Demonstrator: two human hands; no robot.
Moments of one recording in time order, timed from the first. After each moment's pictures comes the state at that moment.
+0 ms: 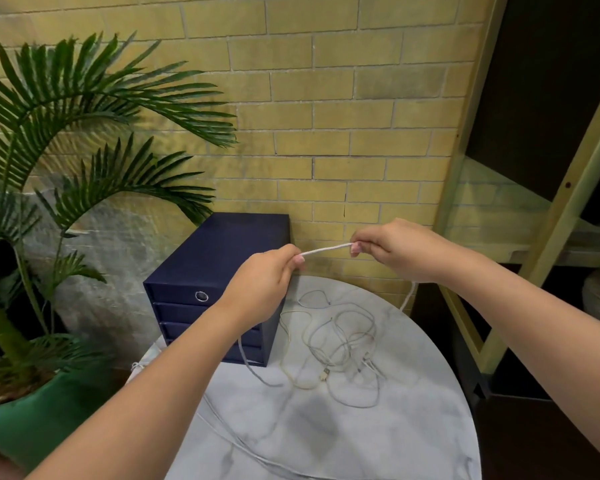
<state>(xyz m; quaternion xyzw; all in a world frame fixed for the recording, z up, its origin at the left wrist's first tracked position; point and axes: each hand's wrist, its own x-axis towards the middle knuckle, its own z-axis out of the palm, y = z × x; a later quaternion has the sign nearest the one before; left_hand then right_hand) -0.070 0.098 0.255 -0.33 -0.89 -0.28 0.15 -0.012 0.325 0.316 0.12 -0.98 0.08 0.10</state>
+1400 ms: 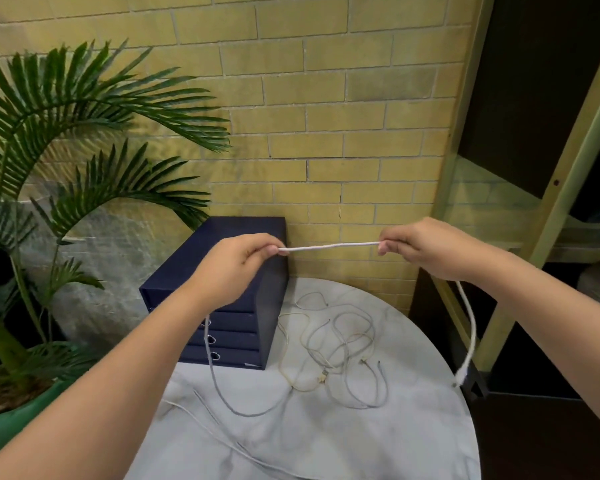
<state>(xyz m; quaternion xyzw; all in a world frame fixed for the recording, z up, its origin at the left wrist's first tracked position) -0.085 0.070 0.279 -0.36 -0.86 -0.33 0.14 0.002 0.368 0.315 0.09 -0.99 0.10 0.08</state>
